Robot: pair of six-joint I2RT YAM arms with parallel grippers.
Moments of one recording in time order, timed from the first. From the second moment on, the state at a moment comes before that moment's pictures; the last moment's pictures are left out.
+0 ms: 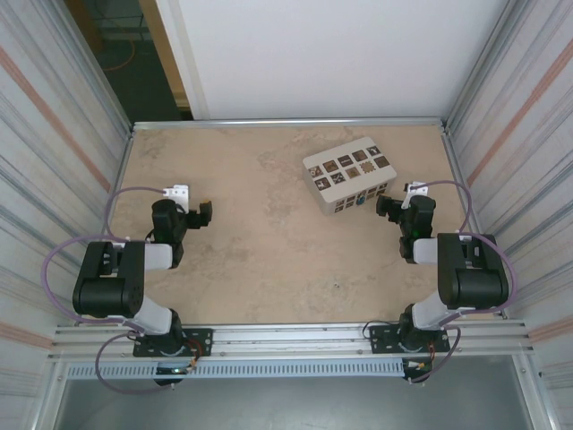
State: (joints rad) left arm -0.02 1.51 0.40 0.70 0.01 0.05; right arm -0.04 1.54 0.40 0.71 0.06 0.12
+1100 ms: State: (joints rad) left arm -0.06 1.10 0.68 0.12 0.09 -0.27; right arm -0.17 1.12 0.58 0.13 -0.12 0.25
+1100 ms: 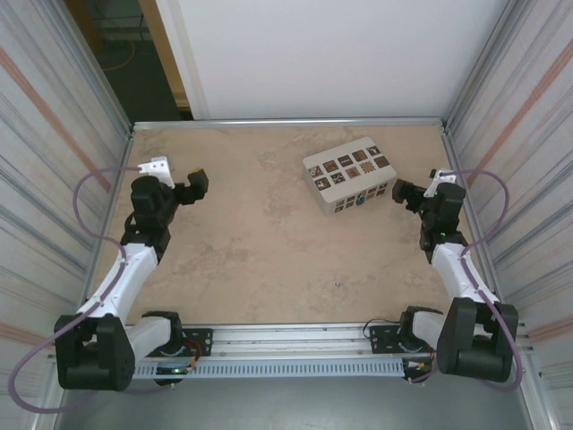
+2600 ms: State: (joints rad) left arm -0.63 2.12 1.46 0.05 0.41 -0.67; right arm -0.22 1.95 1.26 -0.17 -0.78 0.33
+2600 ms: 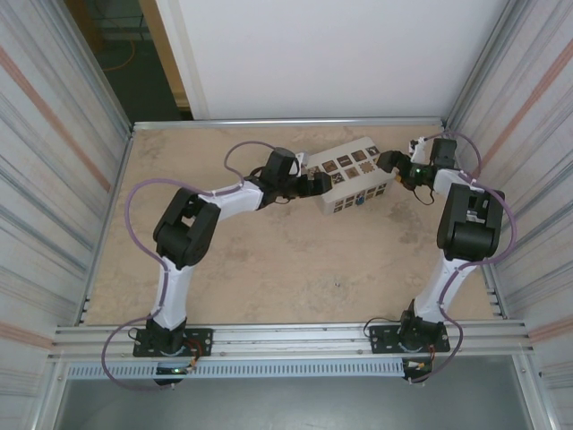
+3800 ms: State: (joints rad) left arm -0.47 1.83 1.11 0.03 0.28 -0.66; right arm 0.20 1.64 0.94 -0.20 -0.62 0.39
